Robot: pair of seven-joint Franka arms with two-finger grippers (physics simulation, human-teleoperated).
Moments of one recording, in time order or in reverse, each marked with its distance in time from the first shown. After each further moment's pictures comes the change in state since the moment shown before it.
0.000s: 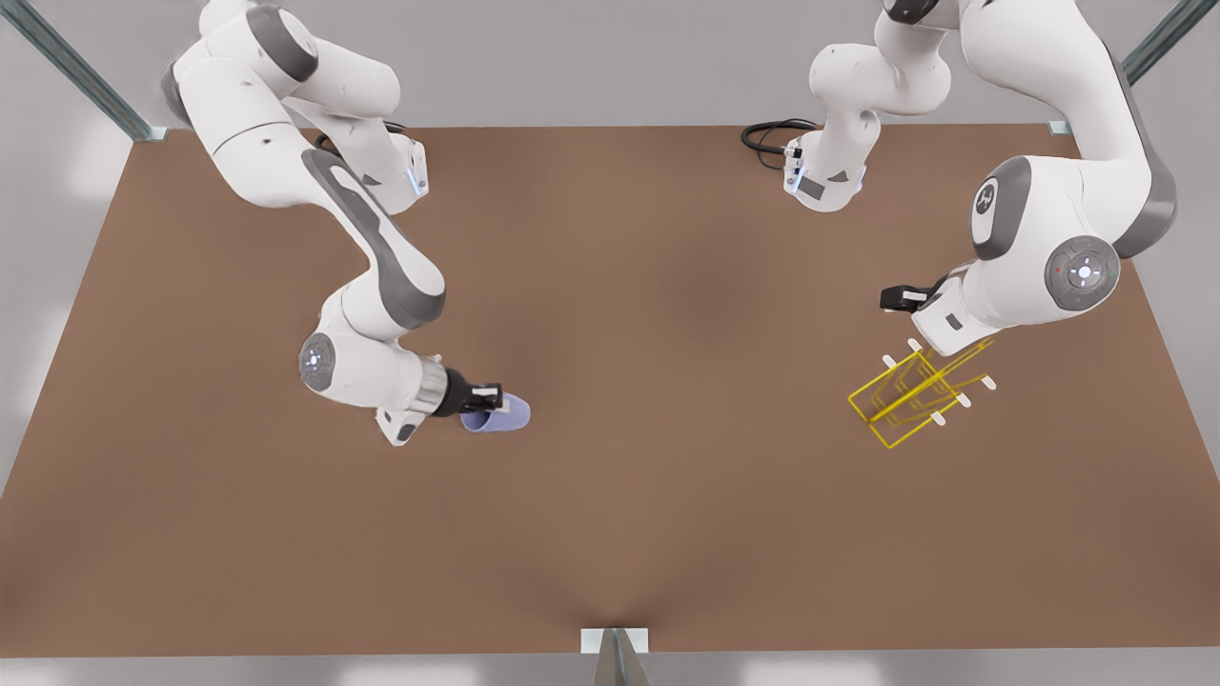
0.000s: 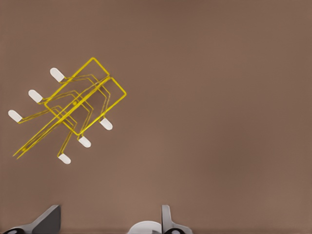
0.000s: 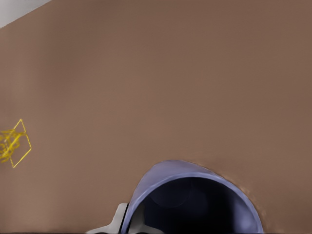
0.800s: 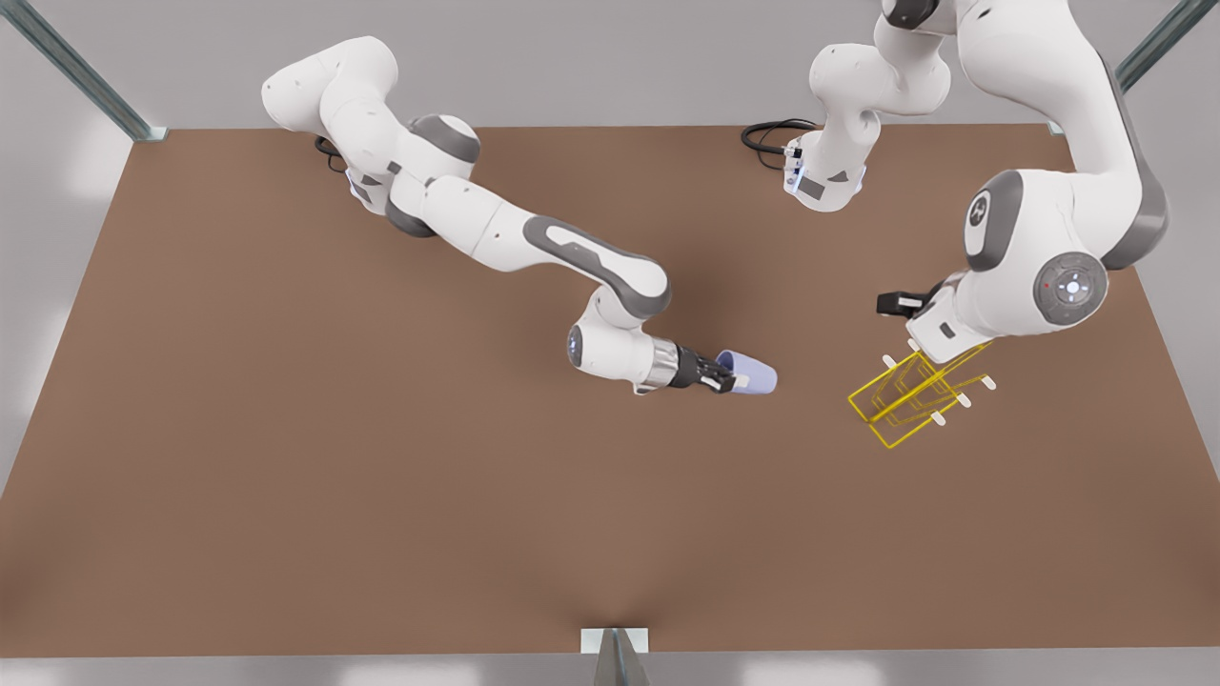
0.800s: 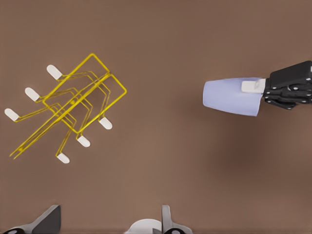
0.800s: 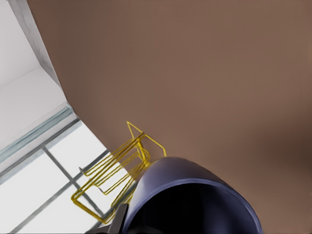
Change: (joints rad) left arm -0.001 0.025 0.000 -0.005 0.003 -0.002 -0.005; right arm 0.730 0.744 0.029 0.727 0.397 0.591 0.453
